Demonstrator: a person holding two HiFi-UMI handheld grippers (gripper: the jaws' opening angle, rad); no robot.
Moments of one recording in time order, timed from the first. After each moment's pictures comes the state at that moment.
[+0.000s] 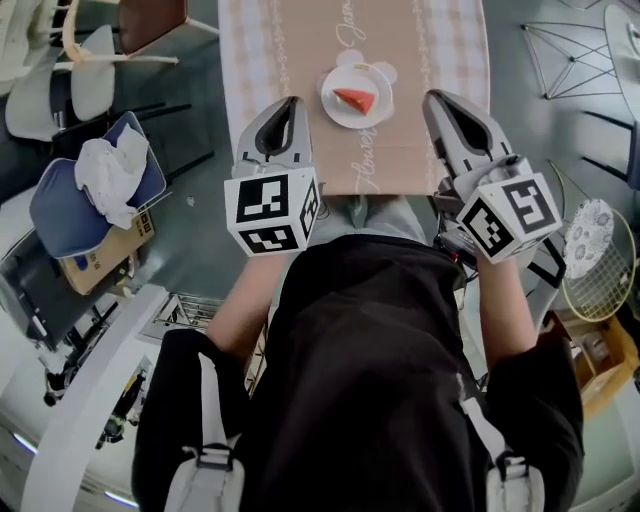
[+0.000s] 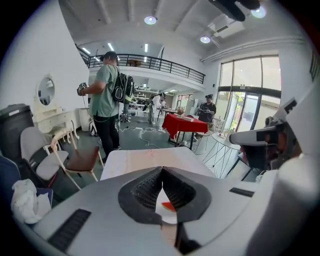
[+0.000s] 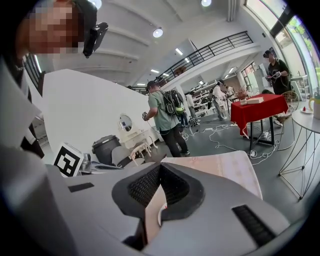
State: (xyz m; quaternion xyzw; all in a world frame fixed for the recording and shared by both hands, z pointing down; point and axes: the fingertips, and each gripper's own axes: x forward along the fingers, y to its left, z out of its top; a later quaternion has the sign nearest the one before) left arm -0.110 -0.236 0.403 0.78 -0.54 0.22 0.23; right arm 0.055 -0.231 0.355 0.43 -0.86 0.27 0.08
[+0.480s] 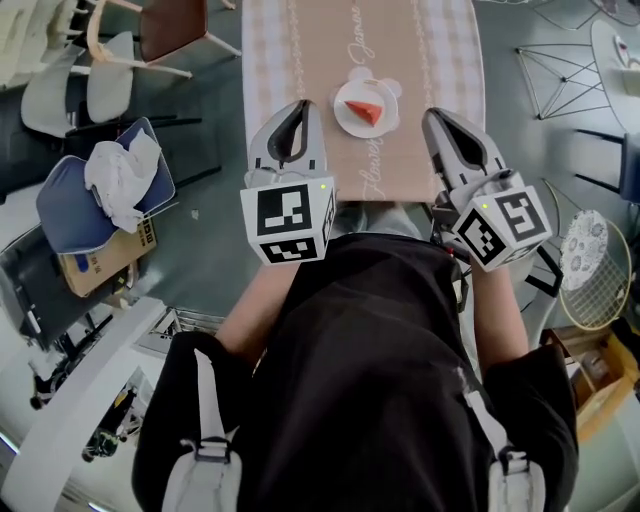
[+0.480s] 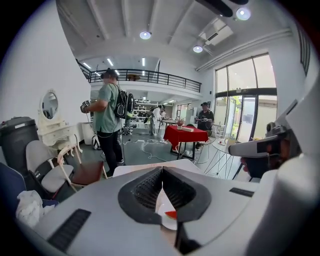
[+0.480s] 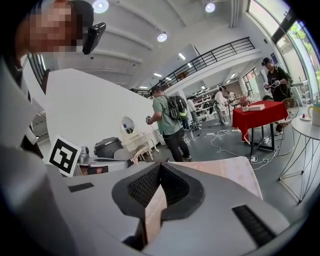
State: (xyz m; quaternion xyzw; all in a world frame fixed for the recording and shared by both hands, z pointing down) left arm -0.119 -0.221 0.334 0.79 -0.56 0.19 0.17; right arm 0.035 -0.202 0.314 0.44 -0.86 0.25 0.07
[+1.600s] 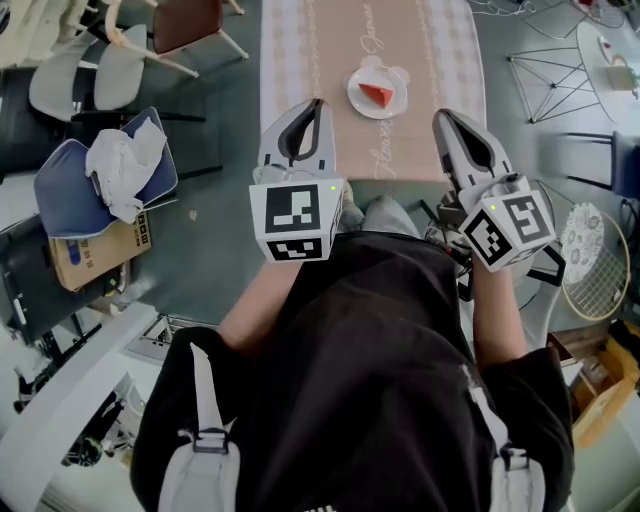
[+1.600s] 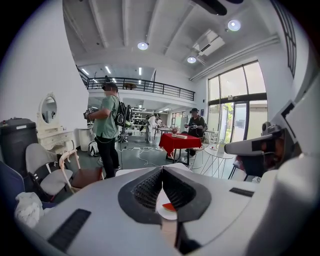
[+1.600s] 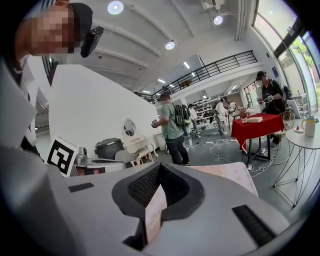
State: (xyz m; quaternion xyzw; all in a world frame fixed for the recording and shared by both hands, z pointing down) left arm -0.150 -0.136 0.301 0.81 -0.55 0.15 0.14; right arm 0.002 -0.118 0.279 0.45 -0.87 0.20 0.06
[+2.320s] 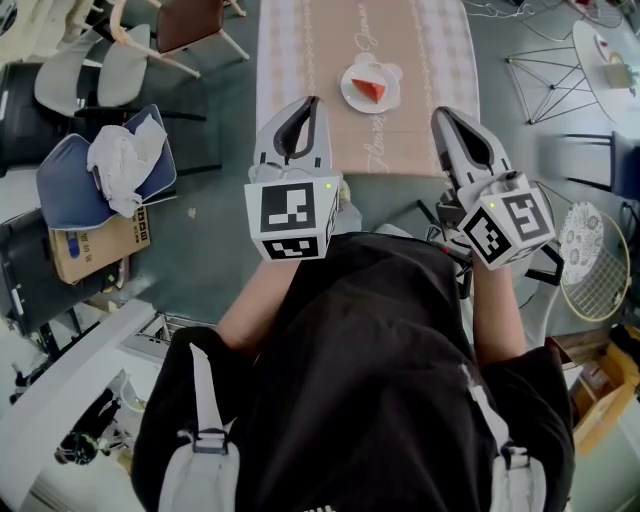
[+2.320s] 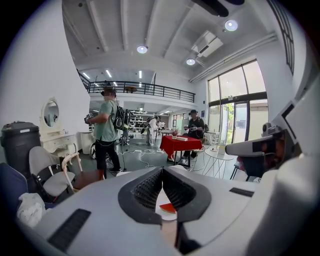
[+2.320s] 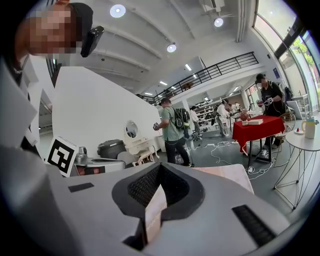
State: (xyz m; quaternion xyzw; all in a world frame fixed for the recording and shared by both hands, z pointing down) left arm -0.135 -0.114 0.284 0.81 -0.56 0.14 0.12; right arm 0.020 -0.096 0.266 0.45 -0.87 0.19 0.05
